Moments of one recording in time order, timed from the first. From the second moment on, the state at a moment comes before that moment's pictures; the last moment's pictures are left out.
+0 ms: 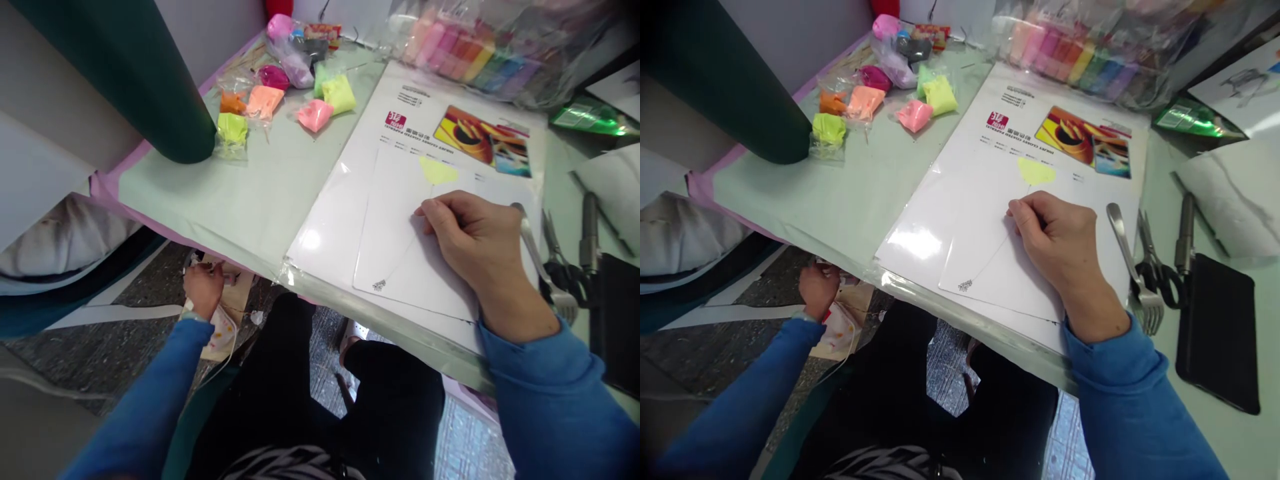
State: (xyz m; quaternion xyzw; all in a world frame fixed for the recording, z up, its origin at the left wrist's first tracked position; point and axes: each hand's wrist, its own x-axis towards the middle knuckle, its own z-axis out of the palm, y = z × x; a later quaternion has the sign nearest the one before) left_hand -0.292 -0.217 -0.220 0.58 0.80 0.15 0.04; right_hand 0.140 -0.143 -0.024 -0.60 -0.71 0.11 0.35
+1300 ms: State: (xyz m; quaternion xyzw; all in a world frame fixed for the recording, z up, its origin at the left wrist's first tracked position) left_hand -0.168 -0.133 -0.032 0.69 0.63 0.32 -0.13; right_hand 0.143 -0.136 -0.025 -0.59 -0.74 0.09 0.29
